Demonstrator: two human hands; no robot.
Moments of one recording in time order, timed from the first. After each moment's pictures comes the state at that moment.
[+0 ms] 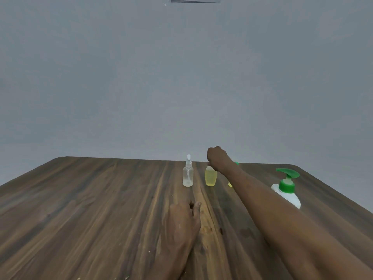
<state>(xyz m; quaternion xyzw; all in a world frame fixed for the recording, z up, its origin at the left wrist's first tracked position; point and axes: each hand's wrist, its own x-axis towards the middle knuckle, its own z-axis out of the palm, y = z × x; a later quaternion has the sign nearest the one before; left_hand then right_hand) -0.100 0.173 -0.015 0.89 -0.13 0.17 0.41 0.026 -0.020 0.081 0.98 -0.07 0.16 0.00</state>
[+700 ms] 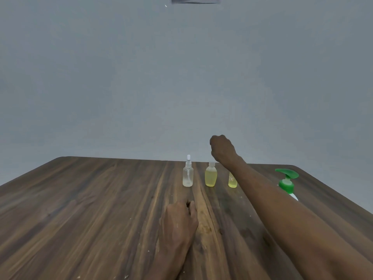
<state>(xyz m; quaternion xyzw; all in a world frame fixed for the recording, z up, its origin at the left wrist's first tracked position) -0.103 0.176 -0.013 0.89 -0.10 0.17 0.40 0.011 -0.015 0.116 0.96 -0.10 0.26 -0.05</state>
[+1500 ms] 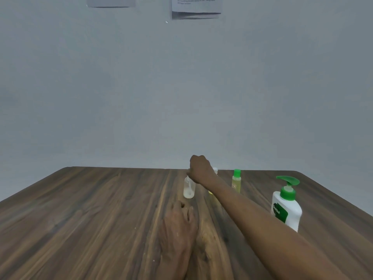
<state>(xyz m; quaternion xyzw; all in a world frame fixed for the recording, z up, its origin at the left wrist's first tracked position) -0.100 0.180 -0.010 0.87 -0.07 0.21 0.44 -0.007 0.069 0.096 0.97 -0.06 0.20 -0.13</state>
